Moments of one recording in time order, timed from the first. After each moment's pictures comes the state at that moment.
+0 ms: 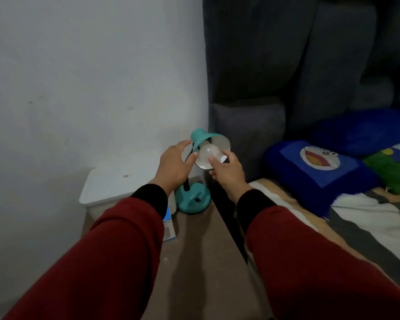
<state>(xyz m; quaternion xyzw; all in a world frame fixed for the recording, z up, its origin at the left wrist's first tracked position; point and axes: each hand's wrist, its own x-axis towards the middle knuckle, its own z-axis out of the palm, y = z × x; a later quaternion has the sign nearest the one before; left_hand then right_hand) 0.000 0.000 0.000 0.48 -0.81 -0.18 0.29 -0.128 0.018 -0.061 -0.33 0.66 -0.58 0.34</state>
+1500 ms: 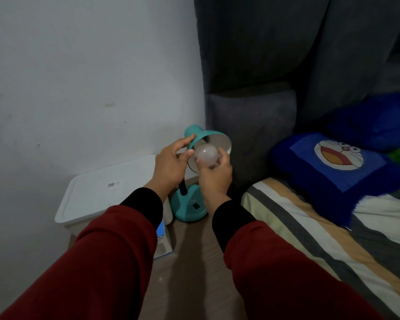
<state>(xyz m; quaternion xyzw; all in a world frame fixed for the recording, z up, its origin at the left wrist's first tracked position) -0.028 -0.045 -0.014 0.46 -0.76 -0.30 0.35 -0.108 -0.025 -0.068 -0.22 0.64 -0.67 0.29</state>
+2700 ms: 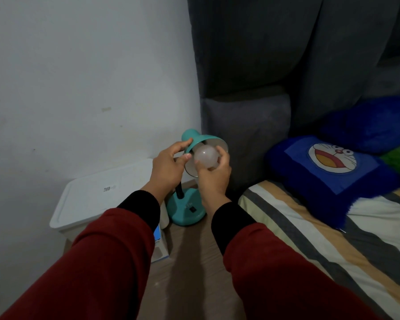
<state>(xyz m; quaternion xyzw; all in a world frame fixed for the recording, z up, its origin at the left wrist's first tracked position) -0.033 -0.046 -0.013 0.46 -0.75 -0.30 0.35 -0.118 -0.022 -0.064 -0.21 0.60 -0.70 0.33</state>
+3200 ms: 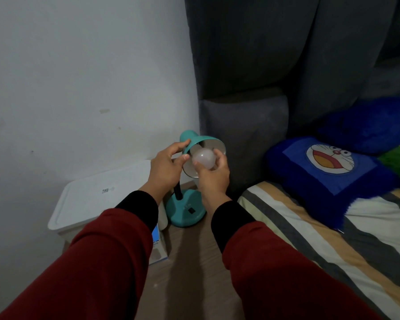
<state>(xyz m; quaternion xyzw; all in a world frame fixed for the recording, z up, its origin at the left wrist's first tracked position) -0.033 -0.051 -0.015 0.46 -0.76 -0.29 0.35 -0.121 -0.026 -0.065 -0.20 0.60 -0.70 0.34</state>
